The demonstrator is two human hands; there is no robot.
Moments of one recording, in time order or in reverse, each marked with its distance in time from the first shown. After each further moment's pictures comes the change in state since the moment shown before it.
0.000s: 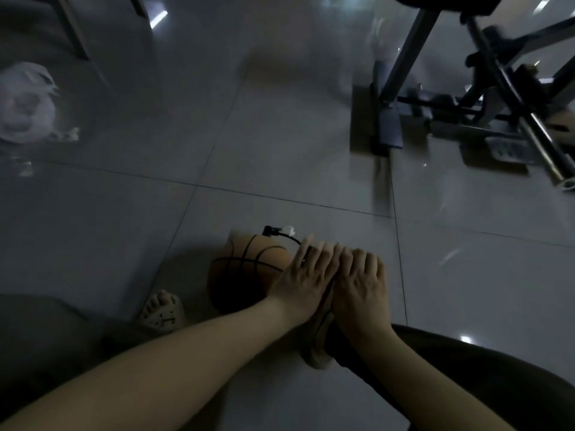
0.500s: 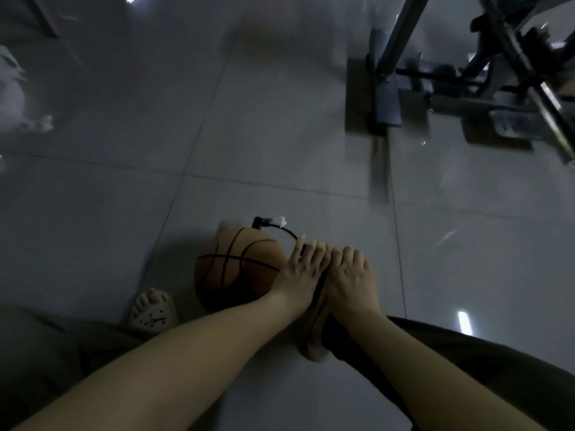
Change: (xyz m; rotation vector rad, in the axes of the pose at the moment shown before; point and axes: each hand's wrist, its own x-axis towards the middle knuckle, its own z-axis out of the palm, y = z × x) left_hand 0.022 0.011 0.050 0.133 -0.314 0.084; right_hand 0.021 0.015 0.060 0.026 -0.289 0.056
